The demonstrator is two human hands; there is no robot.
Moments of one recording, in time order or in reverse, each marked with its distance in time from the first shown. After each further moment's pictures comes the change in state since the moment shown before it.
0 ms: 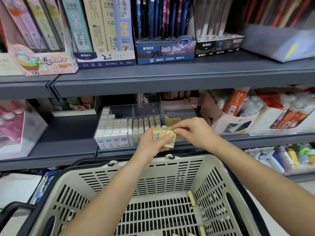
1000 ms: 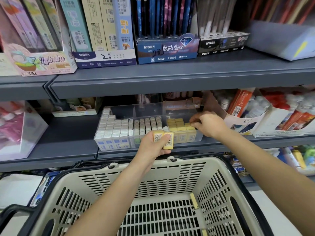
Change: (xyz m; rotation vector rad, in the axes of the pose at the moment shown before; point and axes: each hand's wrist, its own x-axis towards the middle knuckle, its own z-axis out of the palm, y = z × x) left_hand 0.001 0.000 0.001 0.027 0.066 -0.086; right_hand 0.034 0.066 -0.008 -0.314 -0.006 0.230
